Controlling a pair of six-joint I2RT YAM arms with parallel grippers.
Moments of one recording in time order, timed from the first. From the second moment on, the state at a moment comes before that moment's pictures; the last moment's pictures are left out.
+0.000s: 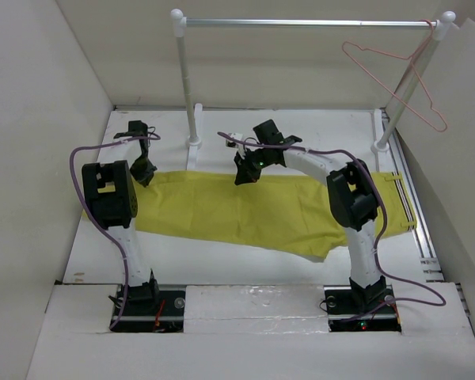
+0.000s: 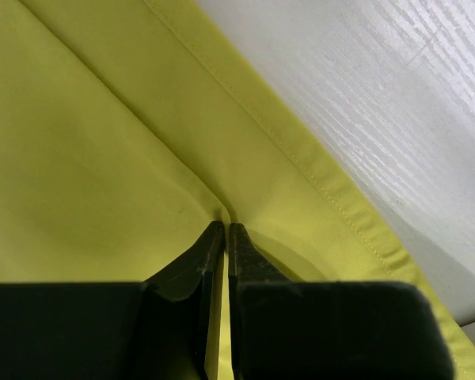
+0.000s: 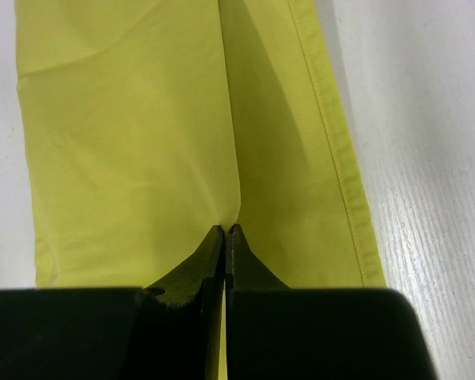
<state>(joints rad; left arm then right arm) 0.09 2.03 1.50 -0.80 -0.28 -0.57 0.55 2.15 1.70 -0.48 -0.73 -0.42</state>
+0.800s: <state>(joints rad) 0.07 2.04 1.65 -0.85 -0.33 -0.64 0.49 2.23 1.77 -0.41 -0.68 -0.37</state>
